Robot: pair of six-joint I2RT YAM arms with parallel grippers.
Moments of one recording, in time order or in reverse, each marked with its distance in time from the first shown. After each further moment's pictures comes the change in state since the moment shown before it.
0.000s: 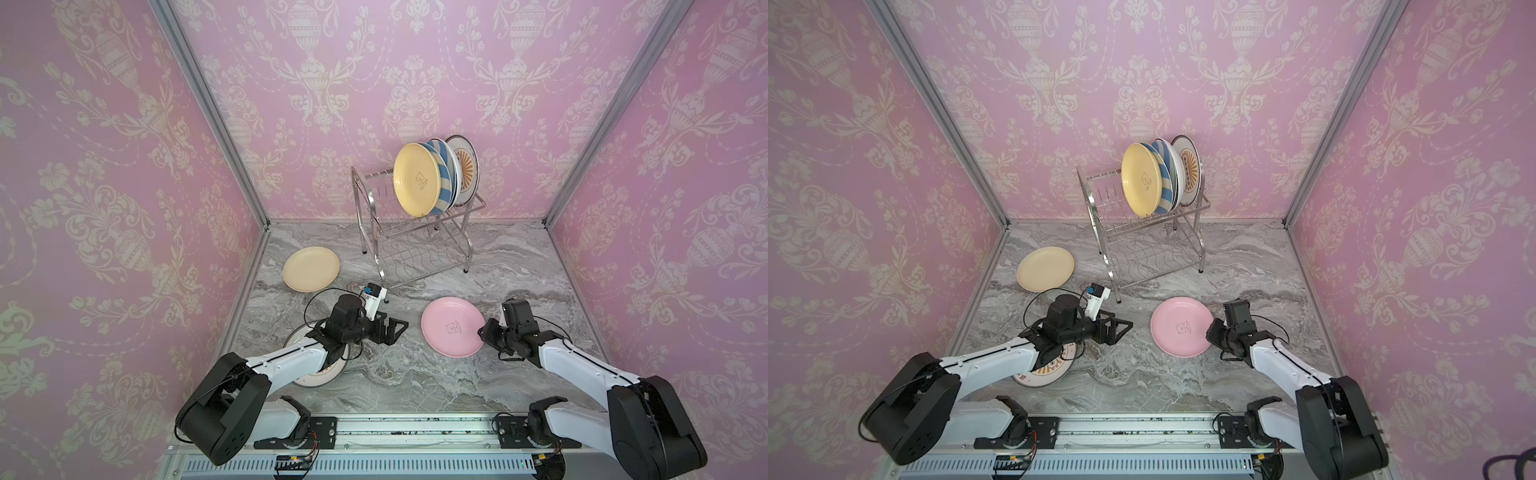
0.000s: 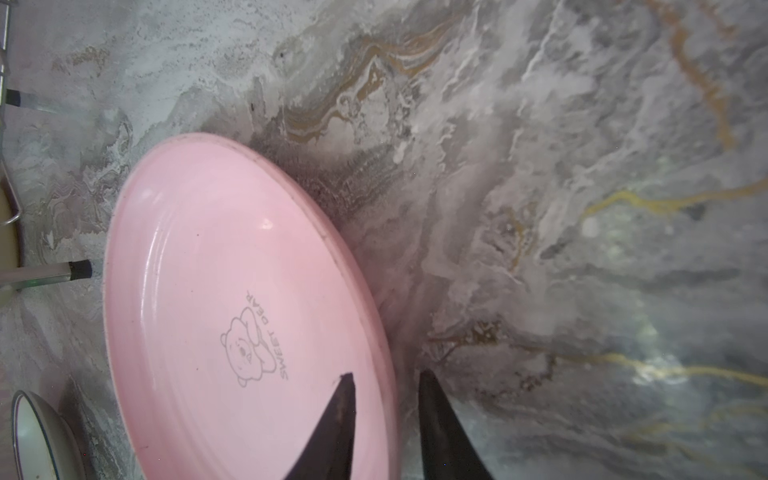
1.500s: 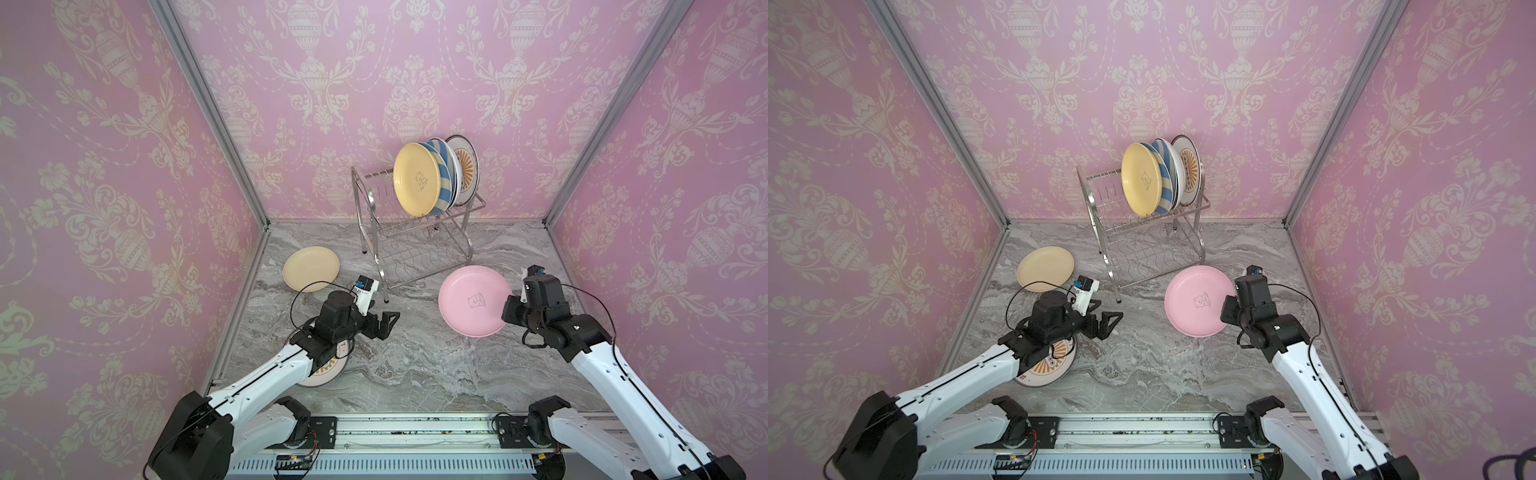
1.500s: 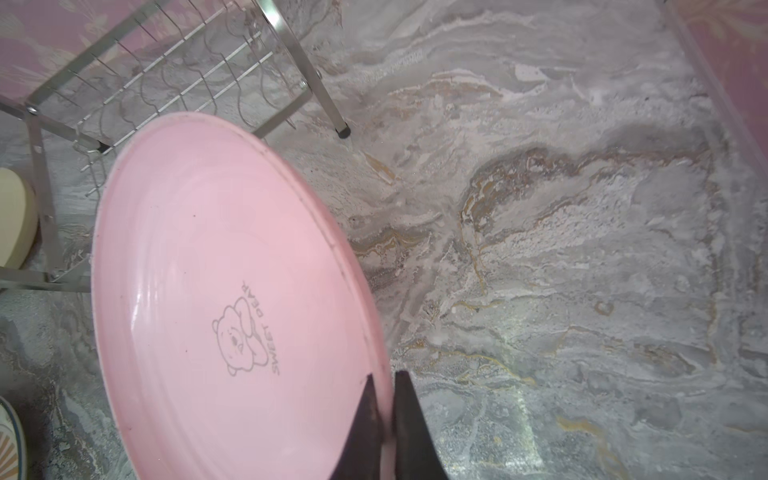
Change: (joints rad) left arm 0.000 -0.245 0.074 -0.248 -0.202 0.147; right arm 0.067 -0.296 0.483 -0.584 0.337 -0.278
